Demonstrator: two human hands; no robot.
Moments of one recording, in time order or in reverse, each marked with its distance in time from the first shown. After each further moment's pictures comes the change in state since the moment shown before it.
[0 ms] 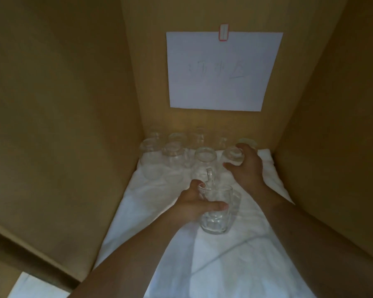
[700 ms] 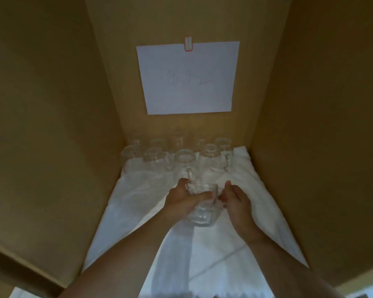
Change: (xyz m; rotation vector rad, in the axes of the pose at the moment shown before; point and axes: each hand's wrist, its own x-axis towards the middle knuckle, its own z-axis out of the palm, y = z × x) left_hand -0.009 0.023 0.031 0.152 0.158 0.010; right_hand -0.115 0.029 -0.024 0.445 0.037 0.427
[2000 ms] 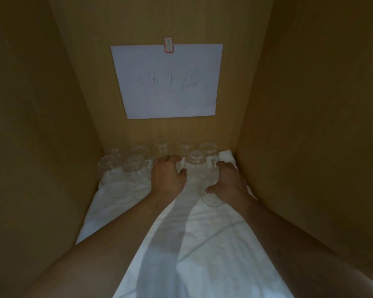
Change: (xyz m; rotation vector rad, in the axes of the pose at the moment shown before) left_hand 0.062 0.049 -0.011 0.470 0.369 0.478; right_hand 0.073 -0.065 -0.011 -0.959 -0.123 -0.278
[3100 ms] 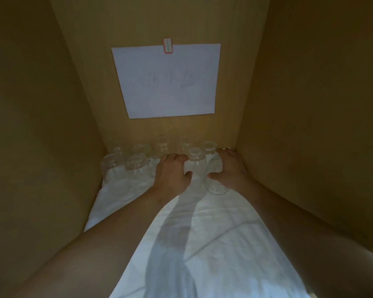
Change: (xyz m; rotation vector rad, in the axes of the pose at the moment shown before) left_hand 0.000 0.009 -0.008 0.238 -0.183 0.145; right_hand 0.021 0.009 -0.016 -0.013 -0.003 -0.079
